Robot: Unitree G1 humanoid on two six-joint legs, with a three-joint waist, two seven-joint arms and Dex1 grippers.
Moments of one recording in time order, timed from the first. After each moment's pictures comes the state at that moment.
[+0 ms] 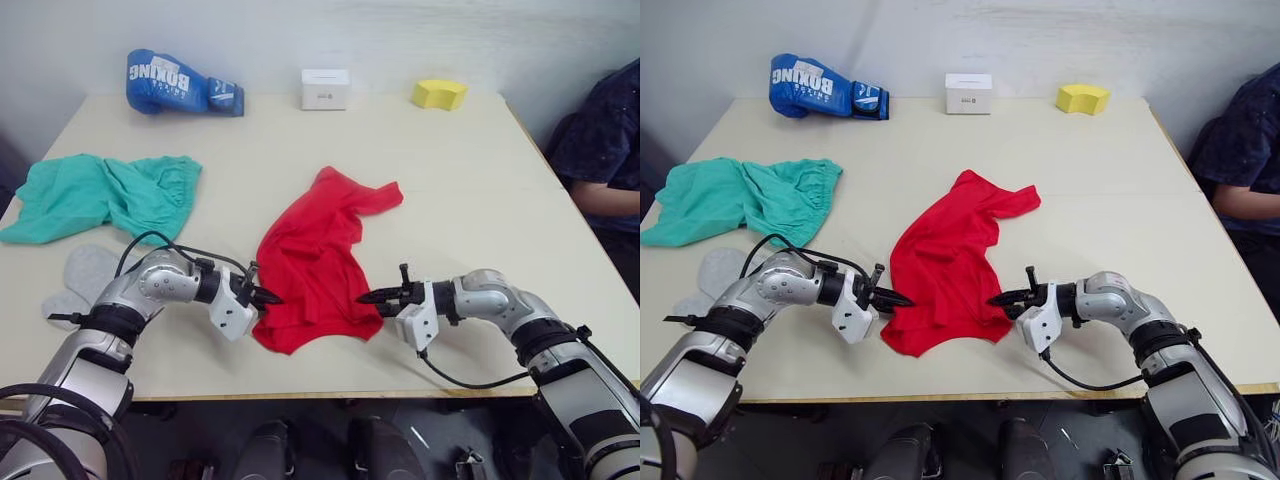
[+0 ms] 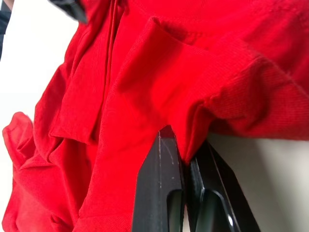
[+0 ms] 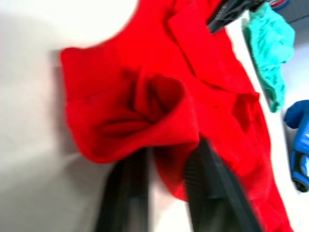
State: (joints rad) left arm -0.76 0.72 -0.45 0.80 0.22 -1.16 -0.92; right arm -0.72 -0.61 0.43 0.84 -0.37 -1.25 0.75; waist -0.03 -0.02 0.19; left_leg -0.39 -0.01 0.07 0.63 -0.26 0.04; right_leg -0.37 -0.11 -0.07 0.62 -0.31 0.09
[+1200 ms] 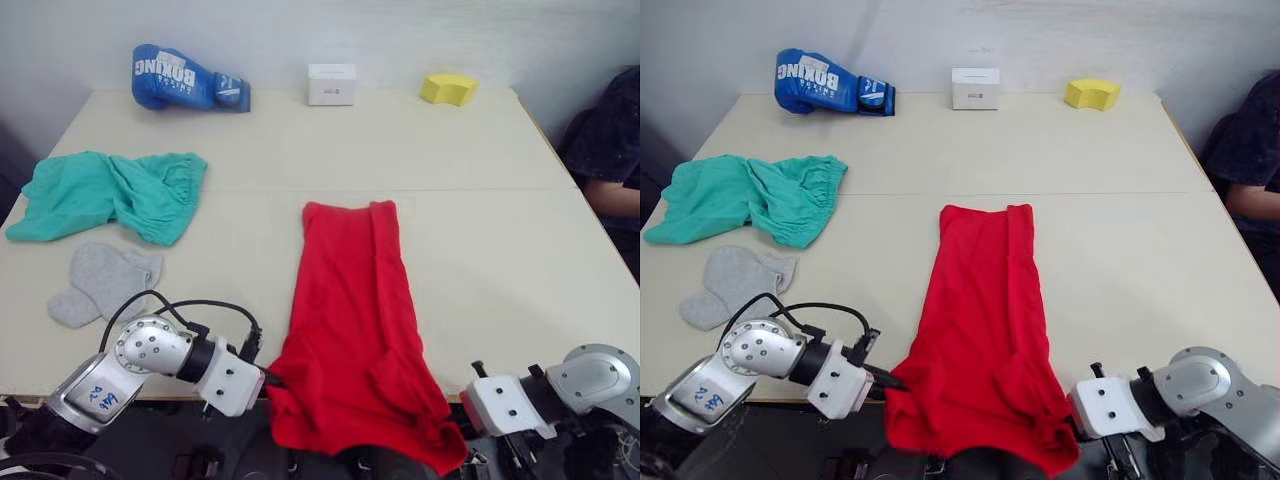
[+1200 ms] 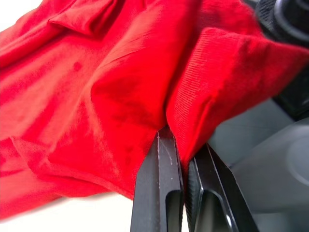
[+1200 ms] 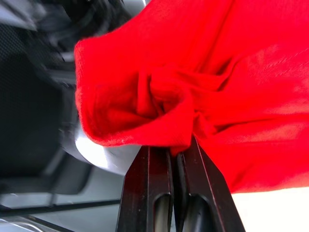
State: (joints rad) left arm -0.11 0.96 -0.29 -0.40 -0.17 -0.11 -1.17; right arm 0.22 -1.38 0.17 -0.57 0.47 0.09 1.14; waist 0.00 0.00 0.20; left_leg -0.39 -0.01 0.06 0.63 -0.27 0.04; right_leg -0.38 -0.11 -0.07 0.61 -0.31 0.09
